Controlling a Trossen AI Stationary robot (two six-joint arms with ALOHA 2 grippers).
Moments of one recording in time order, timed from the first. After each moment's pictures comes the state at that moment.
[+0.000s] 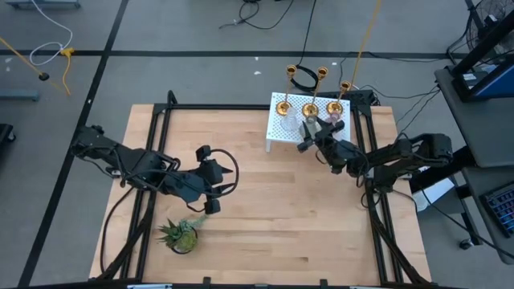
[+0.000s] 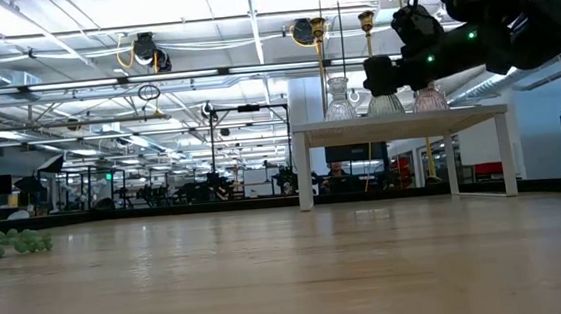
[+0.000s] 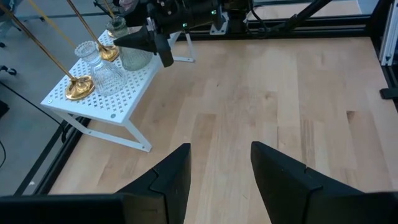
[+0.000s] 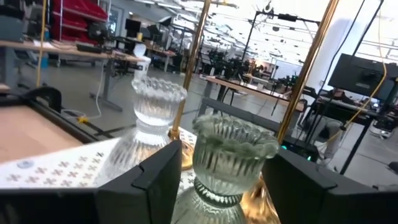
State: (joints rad) left arm -0.42 1.37 1.47 -0.81 -0.58 -0.29; right arm -0.16 1.39 0.32 1.22 0.89 -0.33
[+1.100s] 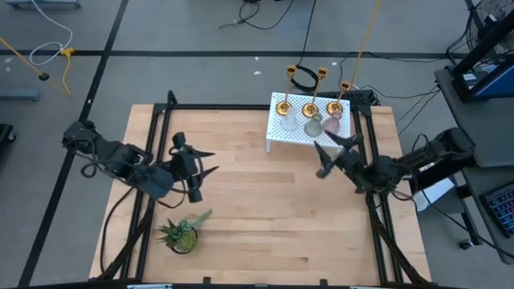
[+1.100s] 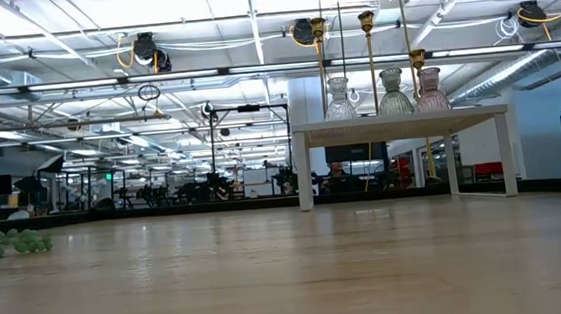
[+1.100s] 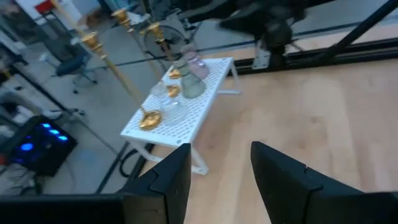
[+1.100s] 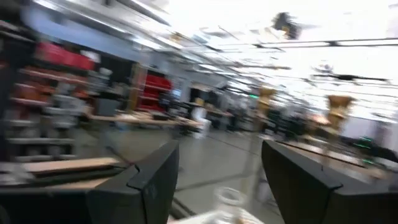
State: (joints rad) left arm -0.51 1.23 1.46 -0.84 -0.84 -0.16; right arm 0.31 0.99 0.32 1.25 0.99 -0.66
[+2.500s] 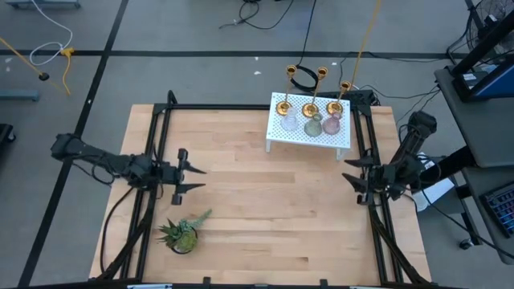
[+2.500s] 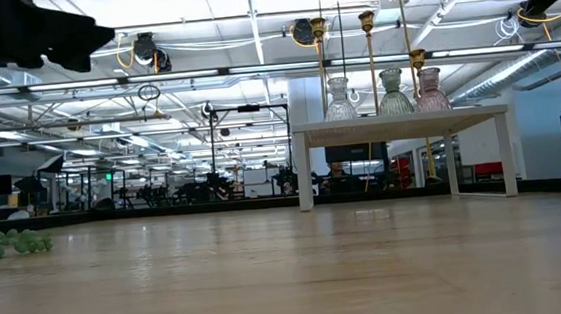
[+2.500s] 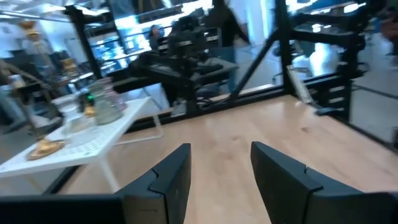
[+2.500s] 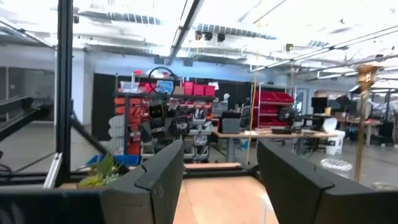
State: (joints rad) left arm -0.30 0.43 0.16 0.28 -0.20 0.22; right arm 0.99 0.32 0.02 1.04 1.10 -0.69
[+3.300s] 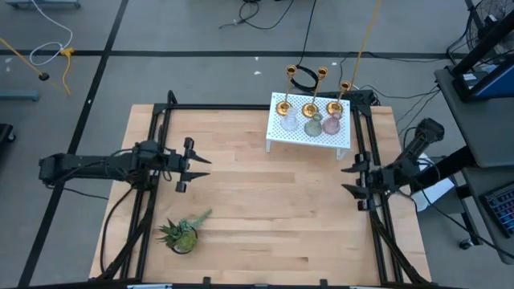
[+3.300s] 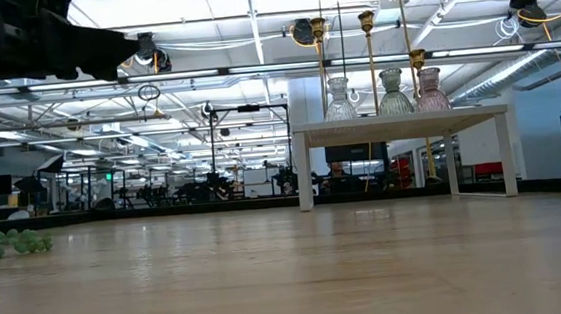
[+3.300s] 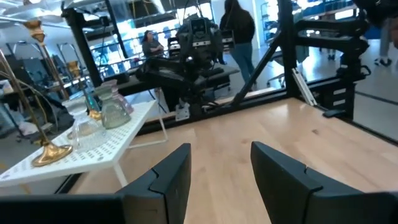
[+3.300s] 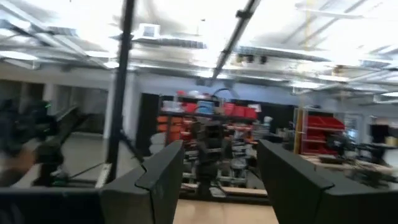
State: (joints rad) left arm 0.14 0.51 0.16 0.38 0.28 0.23; right arm 0.83 0.26 0.02 0.82 0.75 -0.48
